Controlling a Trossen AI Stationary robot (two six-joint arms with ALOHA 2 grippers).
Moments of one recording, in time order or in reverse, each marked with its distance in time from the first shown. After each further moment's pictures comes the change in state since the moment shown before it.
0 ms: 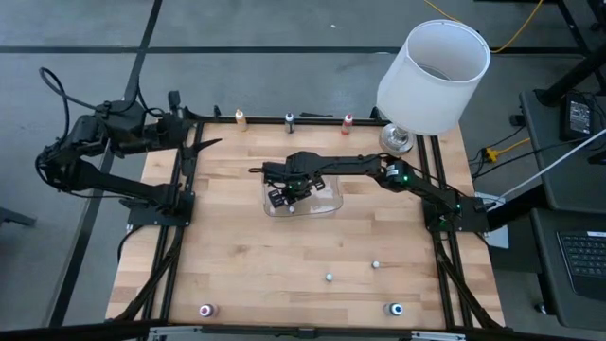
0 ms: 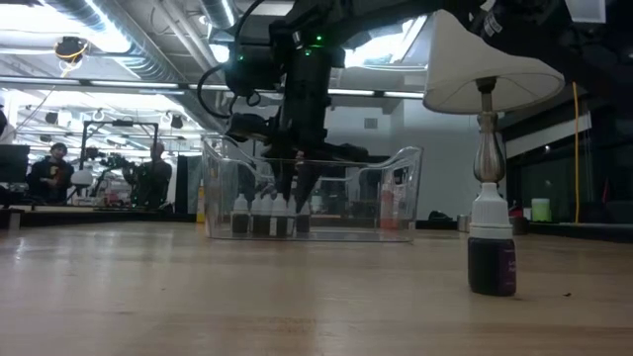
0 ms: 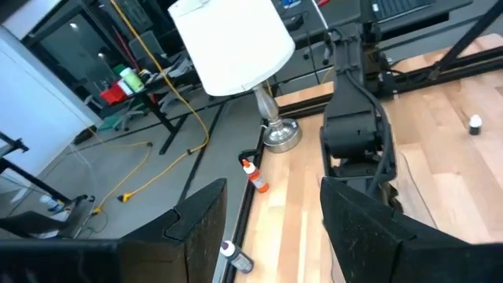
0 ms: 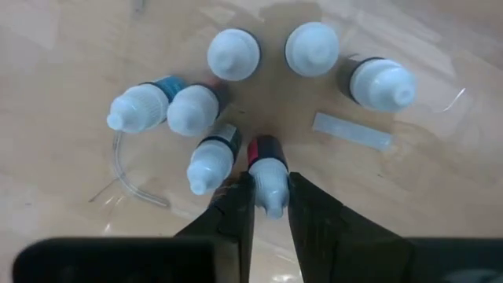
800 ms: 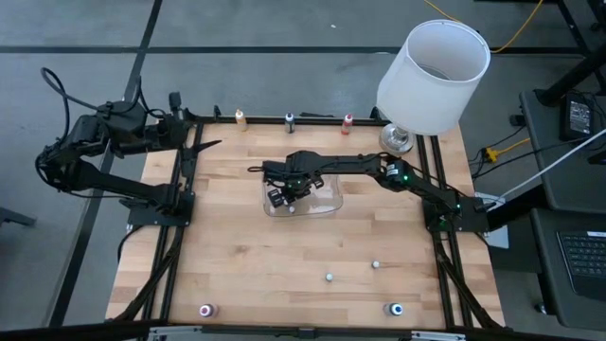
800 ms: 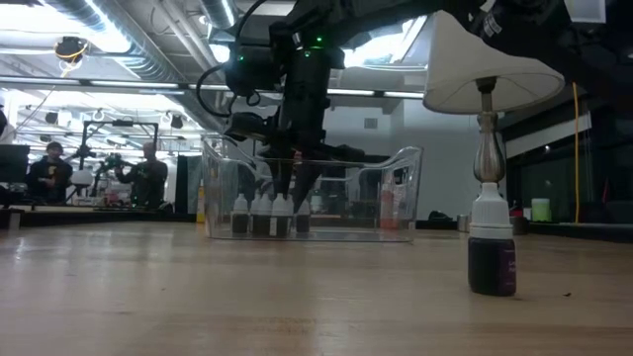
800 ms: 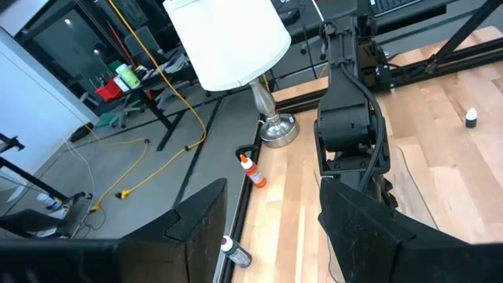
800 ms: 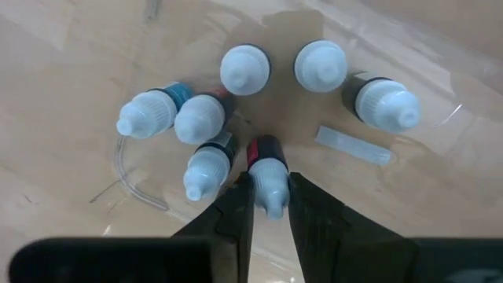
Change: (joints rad) left arm 0.000 0.000 0.000 -0.021 0.003 0.000; right arm -0.007 0.000 0.000 0.014 0.004 -0.056
